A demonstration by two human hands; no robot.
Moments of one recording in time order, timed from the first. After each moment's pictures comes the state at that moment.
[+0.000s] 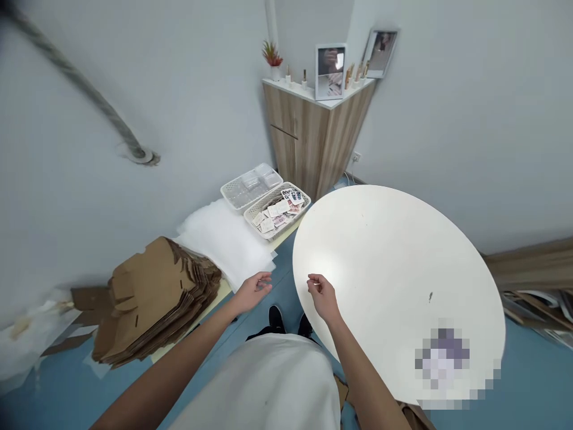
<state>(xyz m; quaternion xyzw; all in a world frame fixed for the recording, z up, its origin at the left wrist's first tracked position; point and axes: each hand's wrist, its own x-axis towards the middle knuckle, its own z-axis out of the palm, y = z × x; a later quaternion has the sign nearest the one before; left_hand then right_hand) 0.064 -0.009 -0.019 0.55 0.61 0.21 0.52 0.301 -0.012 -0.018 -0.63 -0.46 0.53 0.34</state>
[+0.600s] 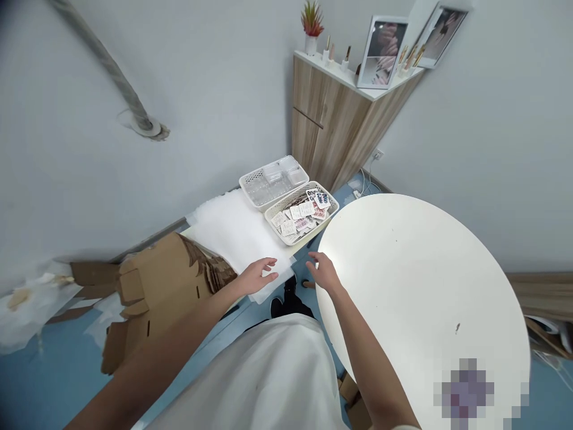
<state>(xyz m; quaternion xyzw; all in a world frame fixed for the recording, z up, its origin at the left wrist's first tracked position) -0.013 0.059 -0.030 0.57 0.60 0.23 0.52 0.228 0.103 -0.038 -0.61 -0.67 0.40 0.15</state>
